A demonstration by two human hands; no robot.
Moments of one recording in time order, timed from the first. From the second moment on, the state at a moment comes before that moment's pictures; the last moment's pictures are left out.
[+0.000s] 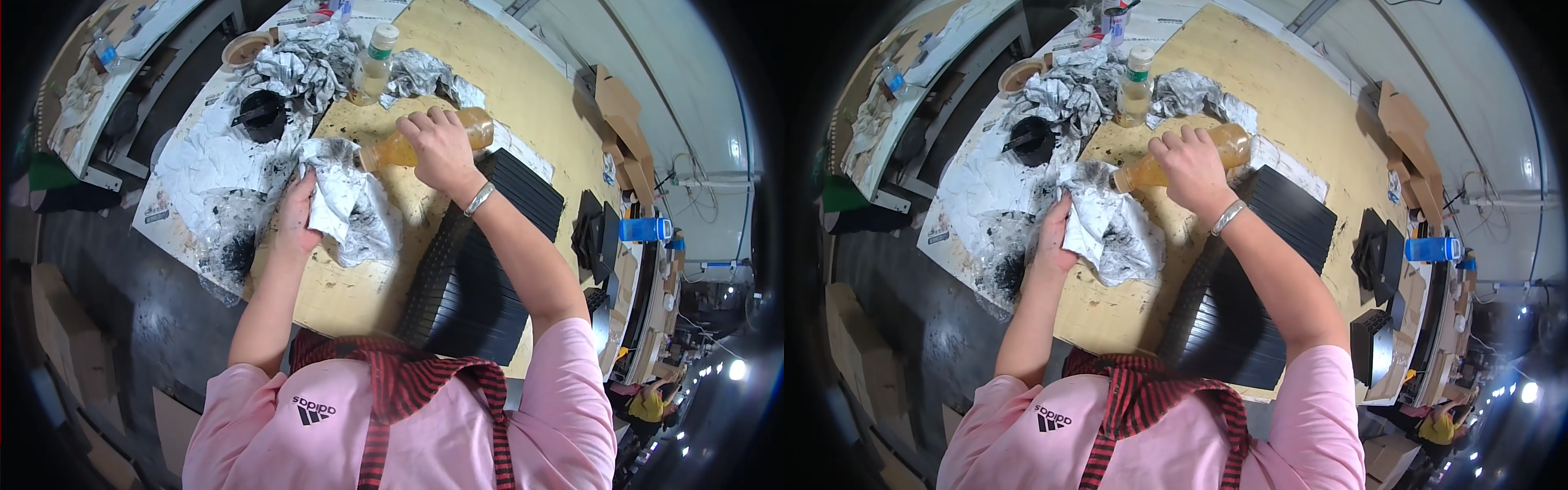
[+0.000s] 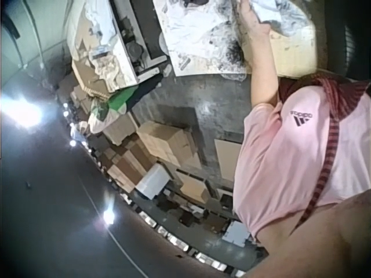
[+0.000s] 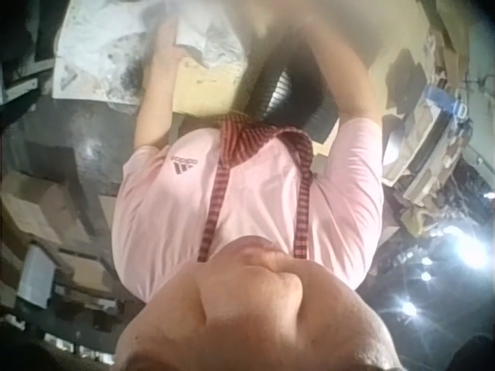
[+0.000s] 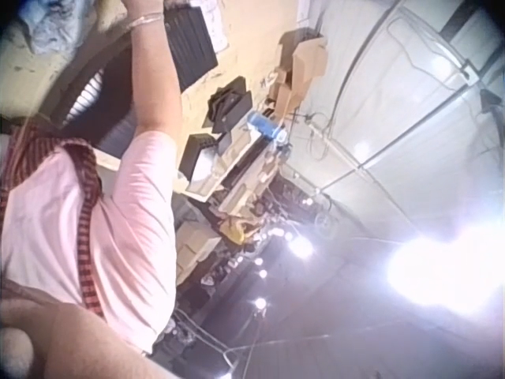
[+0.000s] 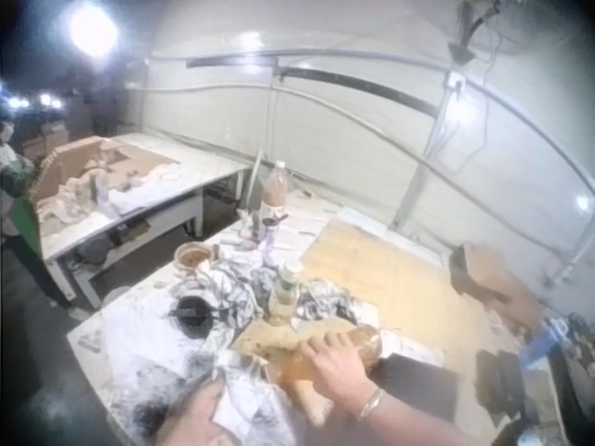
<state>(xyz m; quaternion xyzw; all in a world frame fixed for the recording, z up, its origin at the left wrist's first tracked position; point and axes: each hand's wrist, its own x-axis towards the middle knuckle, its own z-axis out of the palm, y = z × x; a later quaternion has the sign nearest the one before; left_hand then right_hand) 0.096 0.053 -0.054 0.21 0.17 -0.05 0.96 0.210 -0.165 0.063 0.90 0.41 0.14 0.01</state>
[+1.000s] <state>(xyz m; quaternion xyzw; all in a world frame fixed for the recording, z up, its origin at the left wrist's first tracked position) 0.065 0.043 -0.026 0.24 0.11 -0.13 0.96 0.236 -0.234 0.023 0.83 0.03 -0.05 -0.56</state>
